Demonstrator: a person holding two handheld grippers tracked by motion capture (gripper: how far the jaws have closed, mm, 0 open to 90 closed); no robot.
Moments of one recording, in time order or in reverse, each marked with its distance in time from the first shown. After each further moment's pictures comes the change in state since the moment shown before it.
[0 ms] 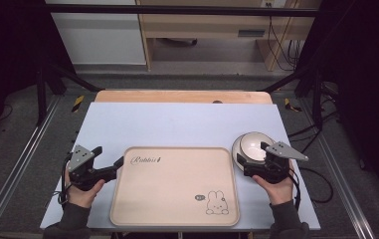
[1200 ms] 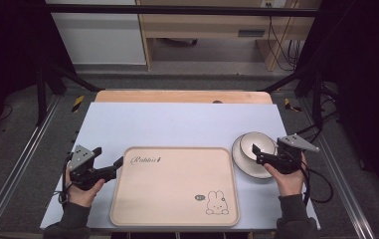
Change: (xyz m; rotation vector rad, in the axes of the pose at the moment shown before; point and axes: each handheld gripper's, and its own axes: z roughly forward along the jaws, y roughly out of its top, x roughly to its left) left arm 0.004 -0.005 0.005 0.020 0.010 -0.007; right arm -0.043 0.003 0.004 0.059 -0.175 0.080
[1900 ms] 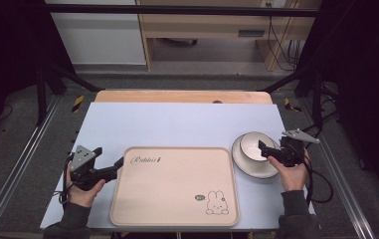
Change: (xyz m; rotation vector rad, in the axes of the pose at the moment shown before) left arm -0.001 -0.001 0.001 0.005 0.003 0.013; right arm -0.024 0.000 0.022 0.092 -0.072 0.037
